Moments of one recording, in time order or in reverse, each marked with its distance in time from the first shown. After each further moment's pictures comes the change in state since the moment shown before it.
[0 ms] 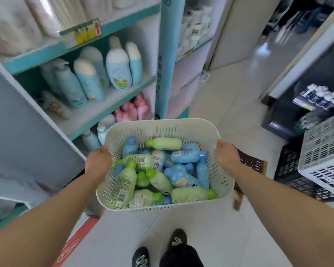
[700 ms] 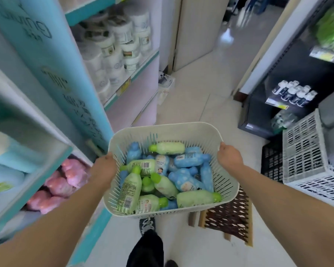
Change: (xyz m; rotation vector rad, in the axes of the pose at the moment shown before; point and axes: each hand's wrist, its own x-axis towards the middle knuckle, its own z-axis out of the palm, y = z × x) left_hand 0.134 0.273 0.238 0.260 -0.188 0.154; right_hand 0.305 0.076 -0.103 0.068 0.013 0.184
